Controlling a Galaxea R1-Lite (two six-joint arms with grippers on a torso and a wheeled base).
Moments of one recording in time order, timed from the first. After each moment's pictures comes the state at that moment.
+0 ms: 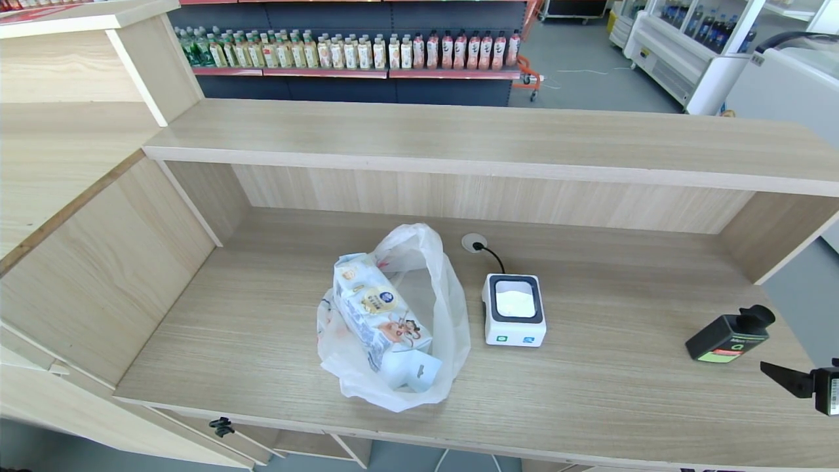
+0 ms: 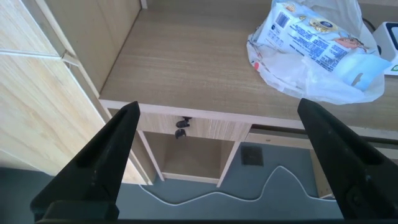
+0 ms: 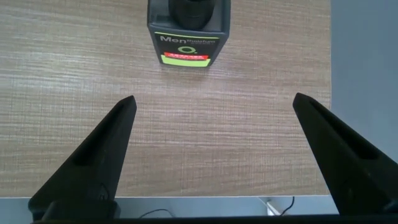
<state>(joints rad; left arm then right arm) 0.00 0.00 0.00 0.00 -0.02 -0.03 -0.65 1.60 -0.30 -0.77 0.44 -0.41</state>
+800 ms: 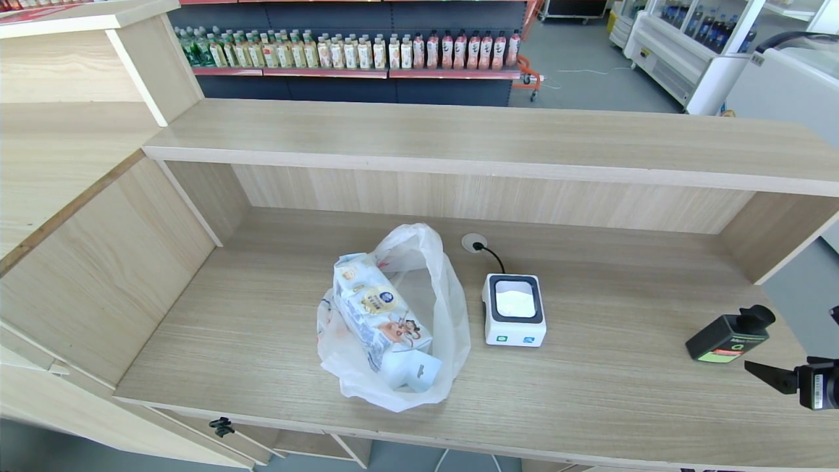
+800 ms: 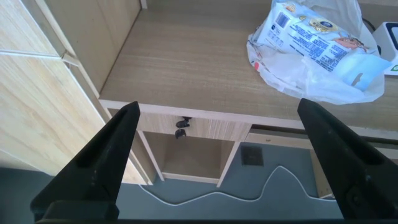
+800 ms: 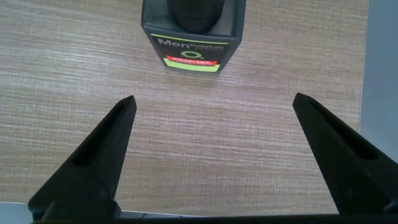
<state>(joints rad) 0.00 0.00 0.00 0.00 -0.02 -0.03 -0.65 1.75 -0.38 -0.77 0.52 -0.44</state>
